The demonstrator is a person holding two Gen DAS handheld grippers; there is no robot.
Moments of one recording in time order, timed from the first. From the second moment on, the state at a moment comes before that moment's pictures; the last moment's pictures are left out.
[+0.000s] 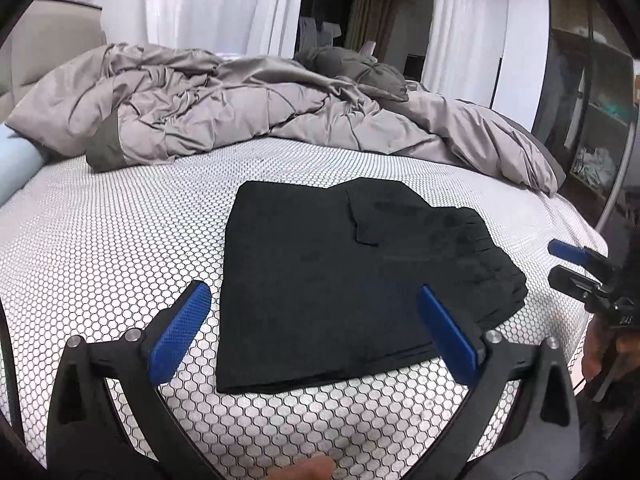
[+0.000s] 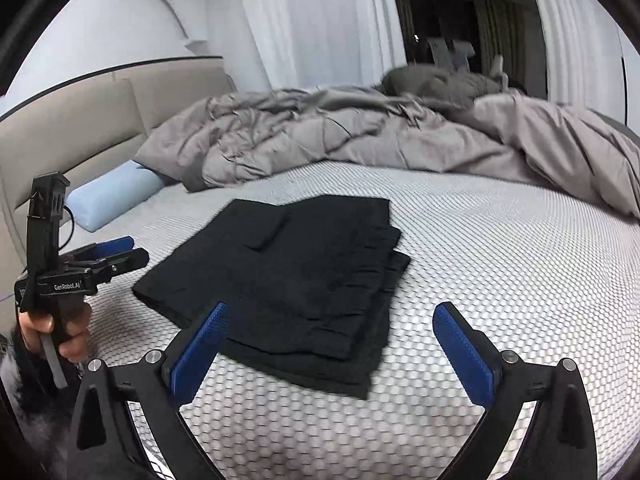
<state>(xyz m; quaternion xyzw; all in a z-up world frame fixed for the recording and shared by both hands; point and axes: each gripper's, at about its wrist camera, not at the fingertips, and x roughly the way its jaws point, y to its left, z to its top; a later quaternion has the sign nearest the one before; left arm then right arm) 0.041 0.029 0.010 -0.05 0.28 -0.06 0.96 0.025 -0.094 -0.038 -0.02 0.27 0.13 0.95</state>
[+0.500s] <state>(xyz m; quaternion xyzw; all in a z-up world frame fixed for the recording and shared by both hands) 0.032 0.014 -0.001 -0.05 0.27 -0.05 0.96 0.023 -0.072 -0.031 -0.02 0.20 0.12 0.97</state>
